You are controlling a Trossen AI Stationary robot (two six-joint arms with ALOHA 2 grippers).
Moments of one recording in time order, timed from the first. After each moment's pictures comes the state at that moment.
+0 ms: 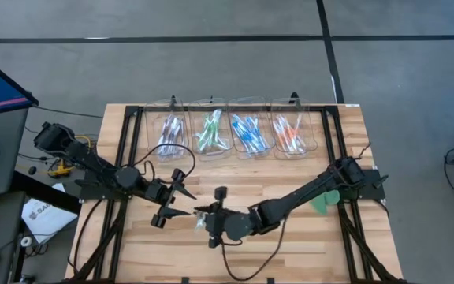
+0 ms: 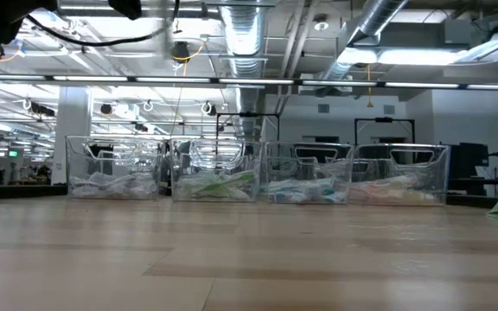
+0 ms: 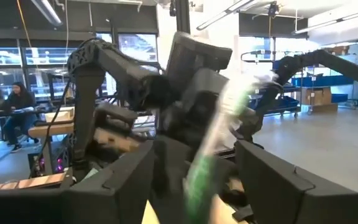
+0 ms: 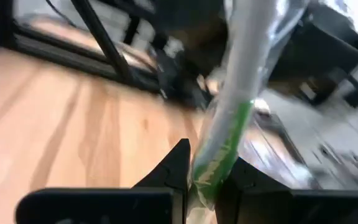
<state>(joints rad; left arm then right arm) -0.43 1.16 0.31 1.09 -0.09 0.08 0.46 2.05 1.57 0.10 0.71 -0.21</state>
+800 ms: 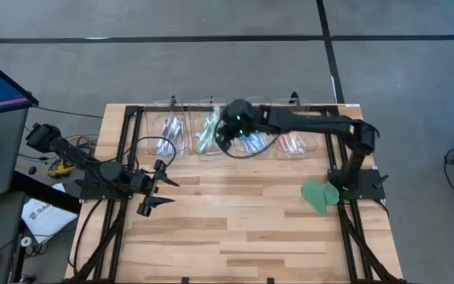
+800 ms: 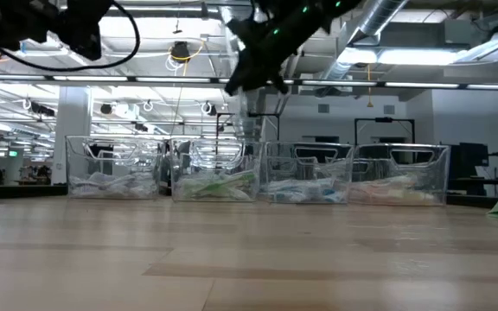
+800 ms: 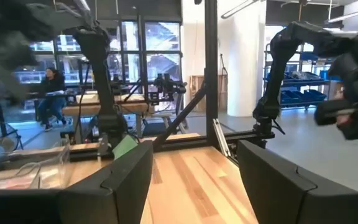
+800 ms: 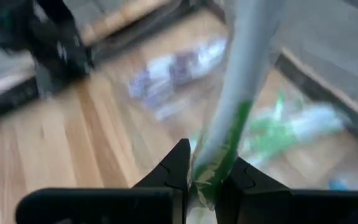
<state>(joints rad) -0.43 0.67 0.06 0.81 -0.19 0.07 -0.24 1.84 1.56 -0.40 0.03 0.31</state>
